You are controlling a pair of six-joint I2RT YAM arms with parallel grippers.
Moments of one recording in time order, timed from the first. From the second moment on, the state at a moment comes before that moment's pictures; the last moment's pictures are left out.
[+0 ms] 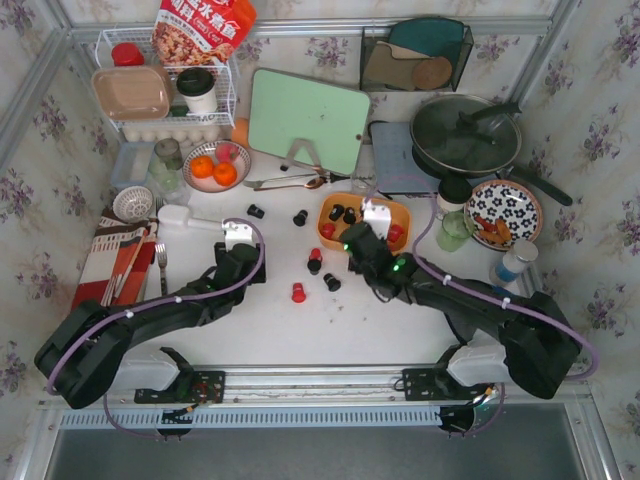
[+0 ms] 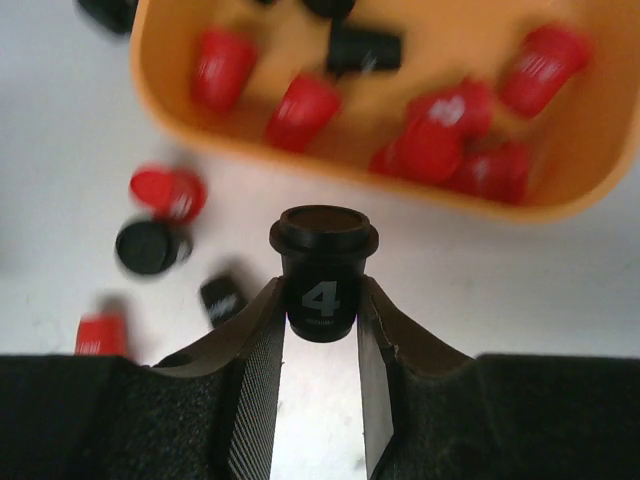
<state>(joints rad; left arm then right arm) -0.71 1.29 0.47 0.17 -0.54 -0.34 0.87 1.30 0.79 -0.30 0.55 0.66</state>
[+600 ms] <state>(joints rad) -0.71 1.32 0.51 0.14 -0.55 -0.37 0.40 1.67 0.99 -0.07 0.36 0.40</state>
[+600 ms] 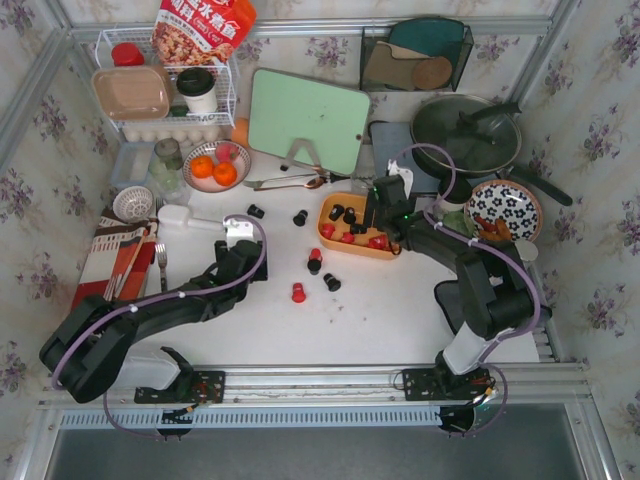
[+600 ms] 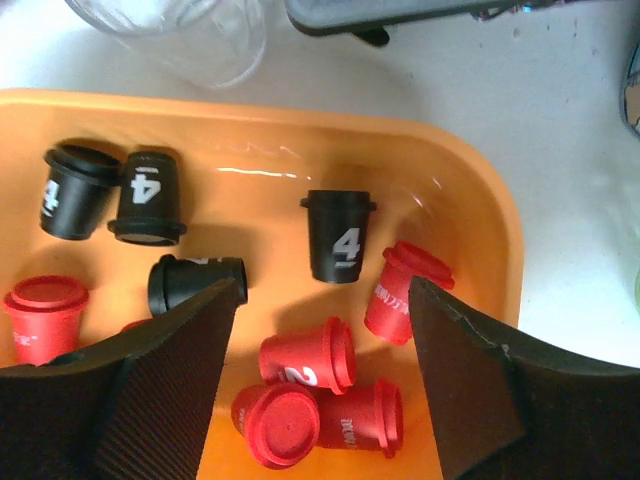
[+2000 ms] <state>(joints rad) -0.71 1.35 0.54 0.12 -0.55 -0.37 0.87 1.75 1.12 -0.47 0.23 0.24</state>
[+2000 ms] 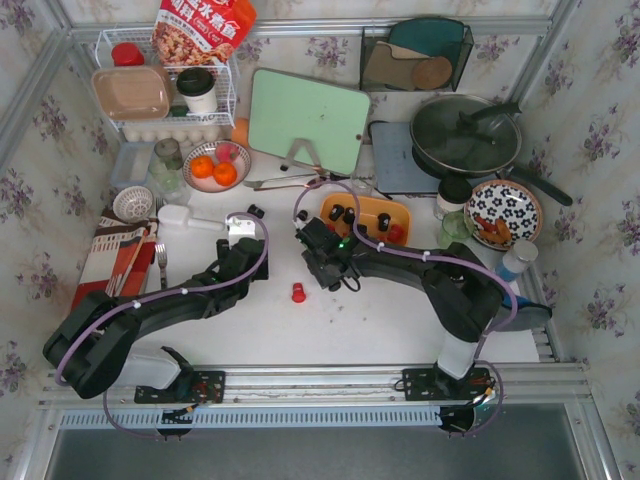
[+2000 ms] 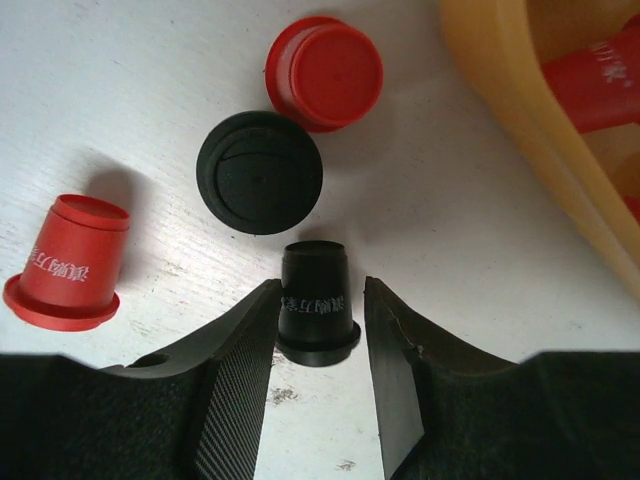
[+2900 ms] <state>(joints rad) -0.71 1.35 0.55 0.11 -0.55 -0.37 0.83 1.53 1.05 -0.36 0.40 0.21</state>
